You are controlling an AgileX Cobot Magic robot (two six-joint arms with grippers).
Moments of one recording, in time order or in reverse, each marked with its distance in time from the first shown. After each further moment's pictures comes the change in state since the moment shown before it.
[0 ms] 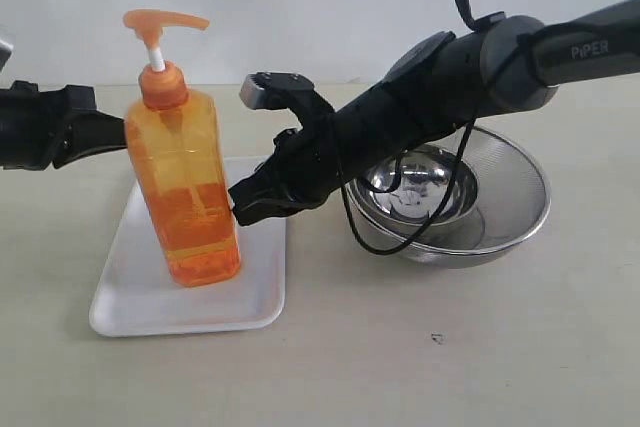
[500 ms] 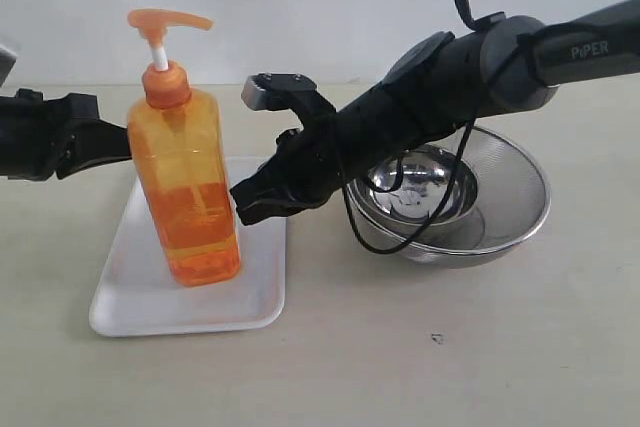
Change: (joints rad) left arm -0.019 -0.038 0.035 0.033 -0.013 -0.043; right arm 0.000 0.000 0.000 -0.020 -0.021 0.021
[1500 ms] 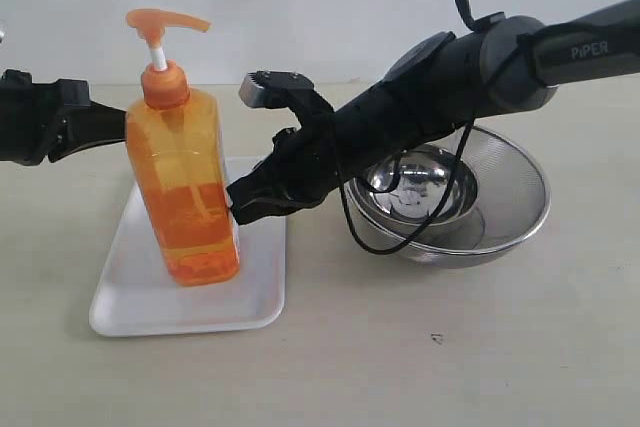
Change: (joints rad) left arm 0.000 -0.057 0.004 -0.022 0.002 0.043; right arm 0.004 0.000 0.000 0.033 0.017 -0.025
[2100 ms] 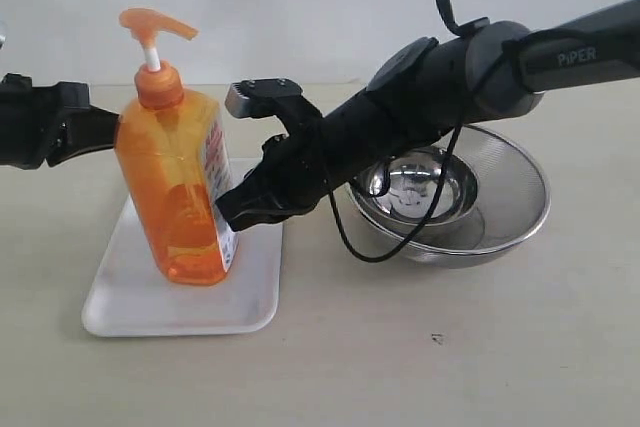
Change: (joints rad) left arm 0.000 0.000 0.000 0.030 0.003 -0.038; right arm 0.034 0.000 0.000 -0.040 -0.055 0.021
